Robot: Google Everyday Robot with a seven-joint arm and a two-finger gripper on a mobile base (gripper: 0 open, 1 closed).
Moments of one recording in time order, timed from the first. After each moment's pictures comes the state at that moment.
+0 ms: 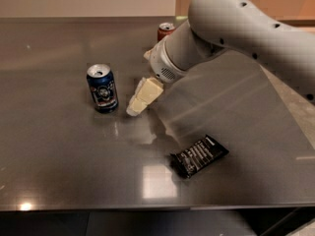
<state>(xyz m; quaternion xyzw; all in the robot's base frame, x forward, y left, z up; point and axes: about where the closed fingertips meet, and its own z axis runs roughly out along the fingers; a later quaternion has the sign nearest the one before) 0.566 0.042 0.888 -0.62 0.69 0.15 0.34</state>
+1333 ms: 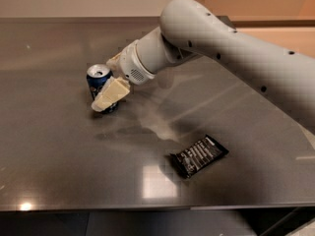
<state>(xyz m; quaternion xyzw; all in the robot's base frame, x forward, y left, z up) 0.568 0.130 0.886 -0.62 0.64 0.25 0.37</state>
